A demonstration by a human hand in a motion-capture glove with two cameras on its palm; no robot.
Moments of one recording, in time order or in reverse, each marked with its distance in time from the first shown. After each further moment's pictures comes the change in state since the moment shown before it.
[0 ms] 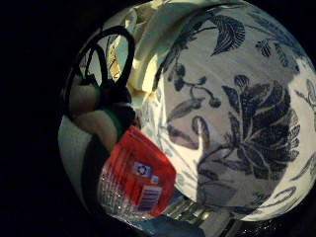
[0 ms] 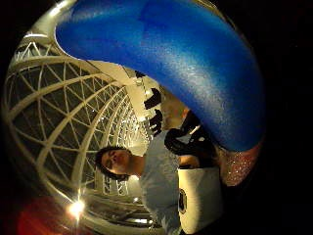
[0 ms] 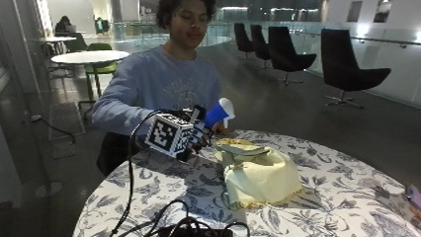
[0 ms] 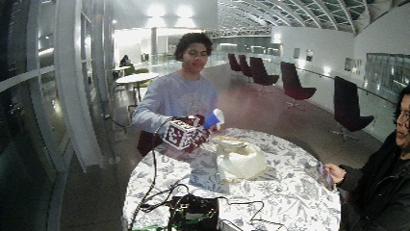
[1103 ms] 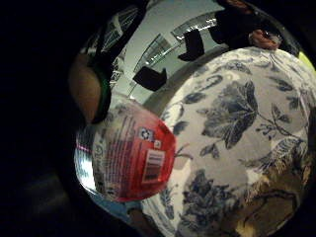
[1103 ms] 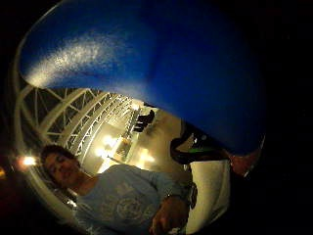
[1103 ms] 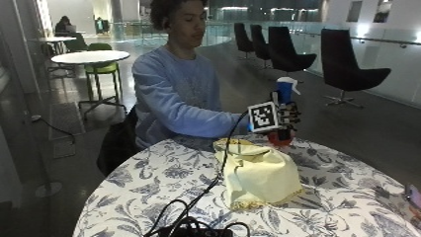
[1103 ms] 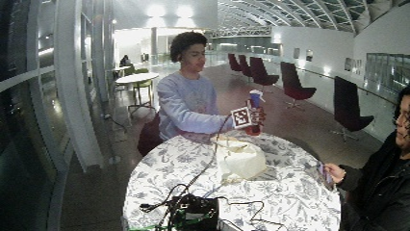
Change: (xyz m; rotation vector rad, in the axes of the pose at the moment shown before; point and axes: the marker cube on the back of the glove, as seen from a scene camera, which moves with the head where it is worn) arm -0.115 -0.213 0.216 0.163 0.113 -0.600
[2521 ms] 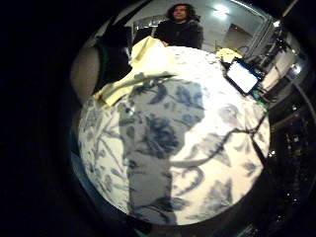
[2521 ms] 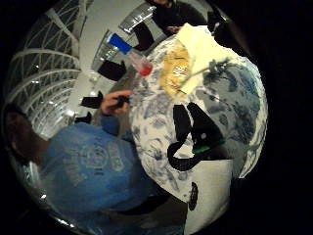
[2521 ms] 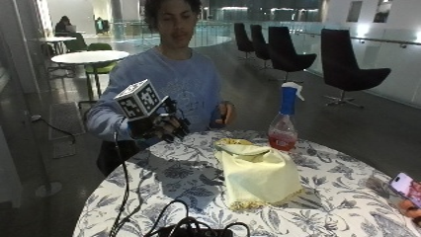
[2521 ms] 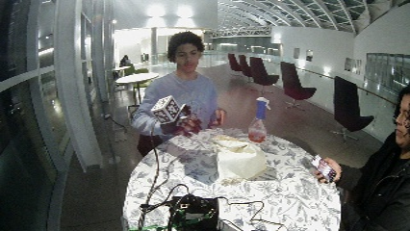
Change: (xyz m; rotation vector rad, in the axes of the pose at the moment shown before) arm -0.014 0.303 -0.272 0.043 0.856 0.098
